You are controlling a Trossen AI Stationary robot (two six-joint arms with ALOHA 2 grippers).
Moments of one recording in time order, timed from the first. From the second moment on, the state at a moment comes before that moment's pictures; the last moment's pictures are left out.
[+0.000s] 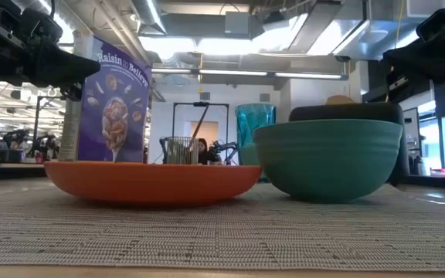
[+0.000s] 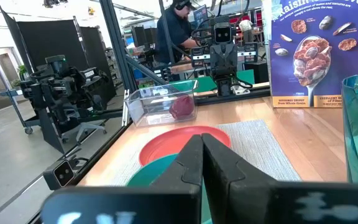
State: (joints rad) left arm 0.14 0.04 0.01 0.04 0.13 -0.12; right arm 0.03 0.00 0.01 0.05 -0.17 0.20
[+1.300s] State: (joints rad) left arm 0.14 0.04 0.01 0.04 0.13 -0.12; right arm 0.03 0.01 0.01 0.17 0.27 0.46
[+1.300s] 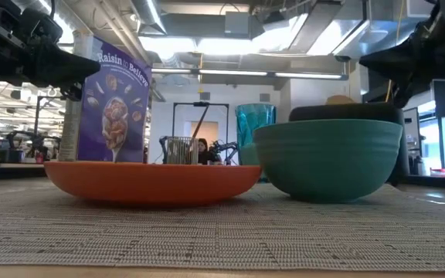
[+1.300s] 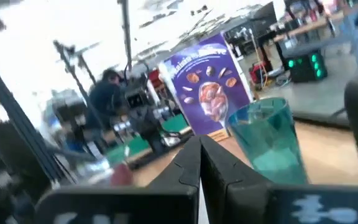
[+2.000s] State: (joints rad) left arm 0.14 0.04 0.01 0.10 0.01 0.28; right arm 0.03 0.01 0.01 0.39 0.50 0.68
